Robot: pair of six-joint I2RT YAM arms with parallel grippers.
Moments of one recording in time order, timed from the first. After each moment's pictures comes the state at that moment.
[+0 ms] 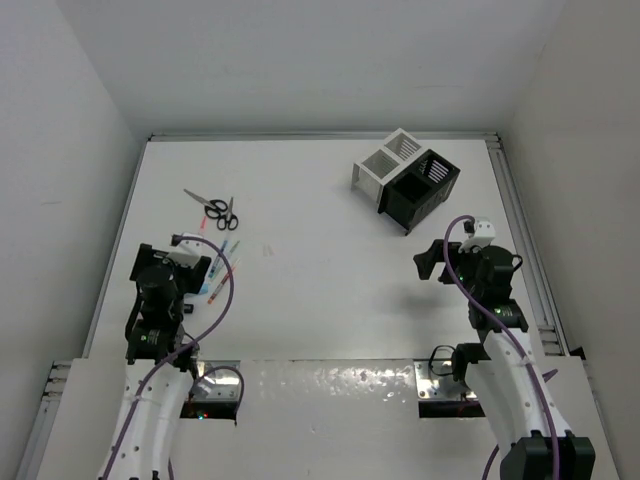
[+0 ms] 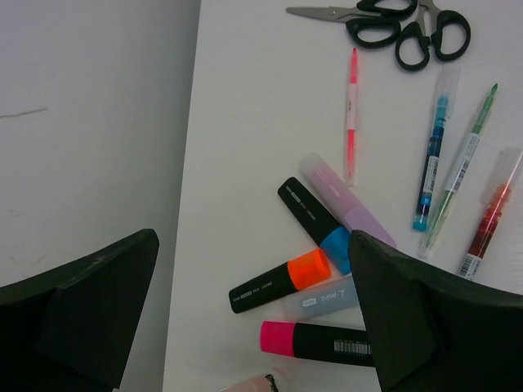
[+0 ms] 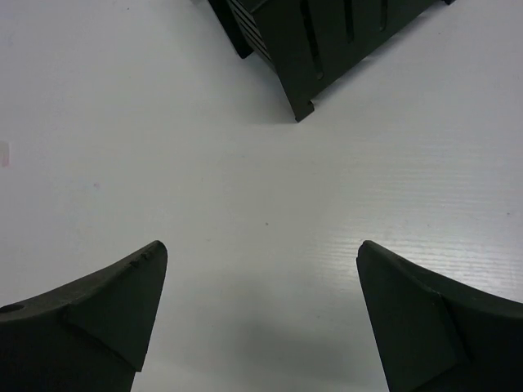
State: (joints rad) left arm 0.02 0.32 0.30 -0.33 -0.24 0.50; right arm -0.03 0.62 0.28 -0.09 -0.27 0.18
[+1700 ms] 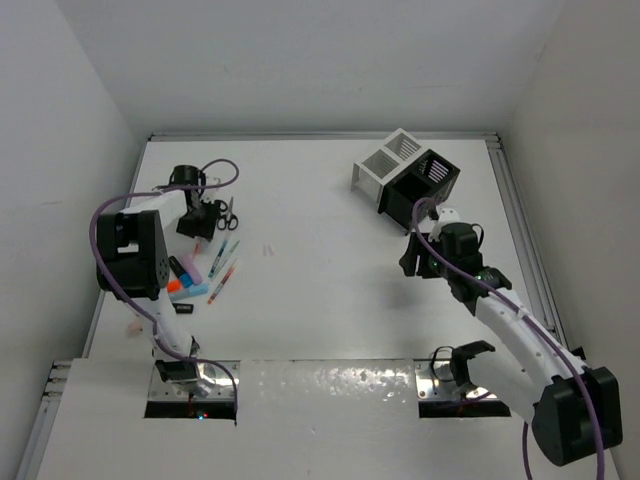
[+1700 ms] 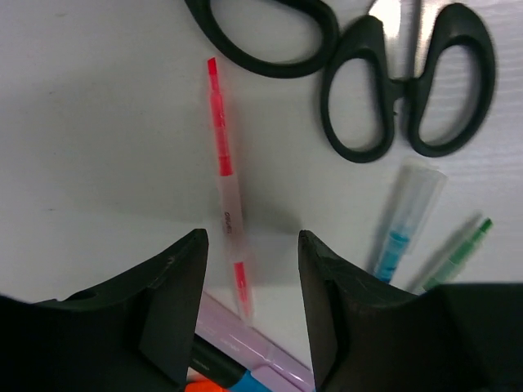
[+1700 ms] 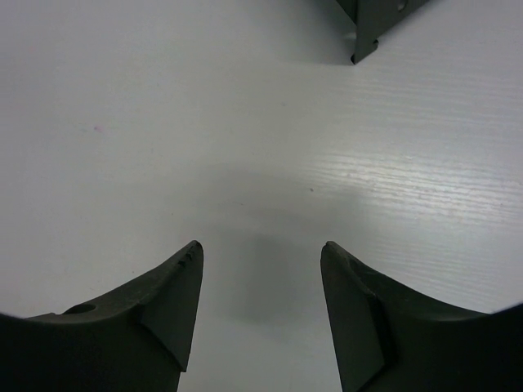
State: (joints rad) left arm 0.09 1.84 1.18 -0.54 -0.02 0.25; right arm 0.25 0.94 0.48 -0.24 -0.07 0.25
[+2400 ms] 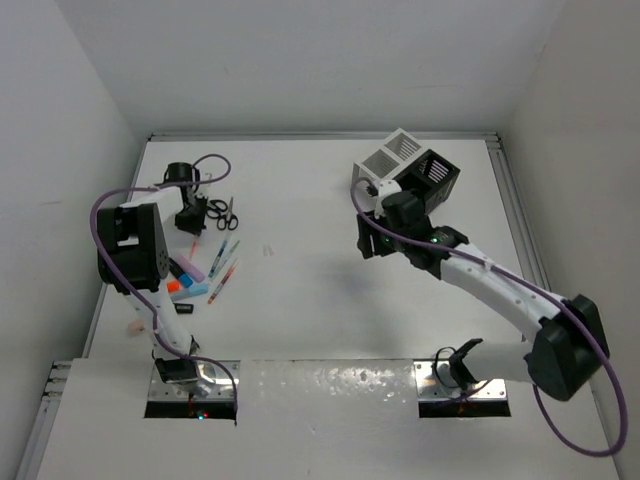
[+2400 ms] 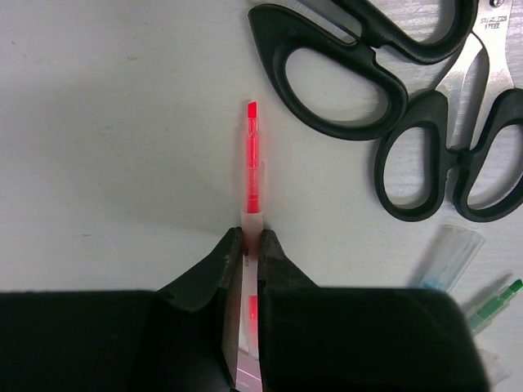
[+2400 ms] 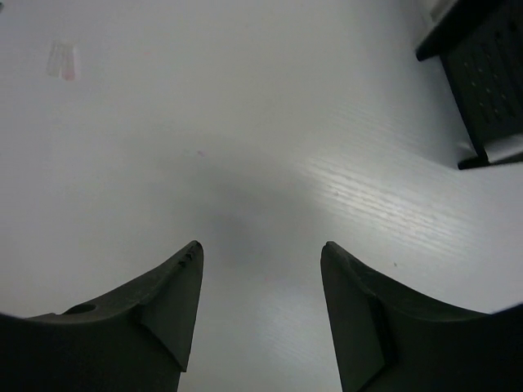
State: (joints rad) left arm 0.13 1.92 1.24 -0.48 -0.04 0.21; right arm 0.58 1.21 0.82 -0.32 0.08 0.21
